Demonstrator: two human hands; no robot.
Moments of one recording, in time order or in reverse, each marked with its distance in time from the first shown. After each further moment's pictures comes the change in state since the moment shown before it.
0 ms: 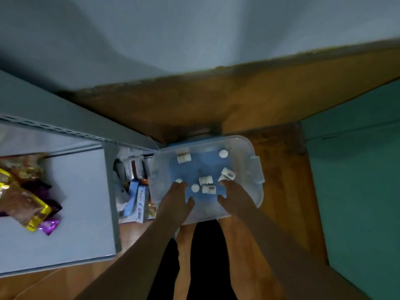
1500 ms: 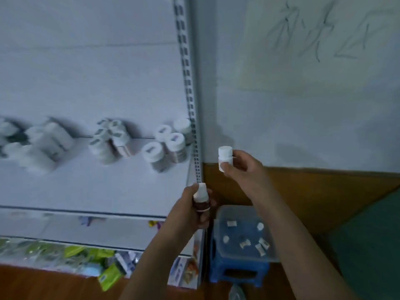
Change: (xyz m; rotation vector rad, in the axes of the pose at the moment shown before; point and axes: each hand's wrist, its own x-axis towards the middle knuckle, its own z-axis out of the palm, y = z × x) left_hand -0.371 0.062 -0.226 -1.436 0.145 0.196; right_hand -0.353 -0.298 -0.137 0.730 0.354 -0.675
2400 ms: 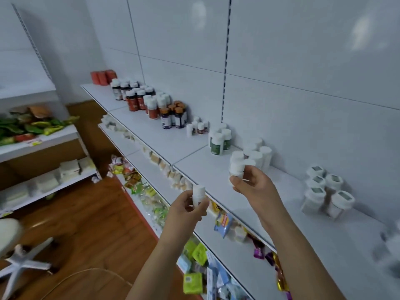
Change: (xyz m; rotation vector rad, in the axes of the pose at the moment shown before) left_hand -0.194 0.115 -0.379 0.240 0.878 0.548; right_hand -0.015 -0.107 0.466 0.034 -0.587 -0.226
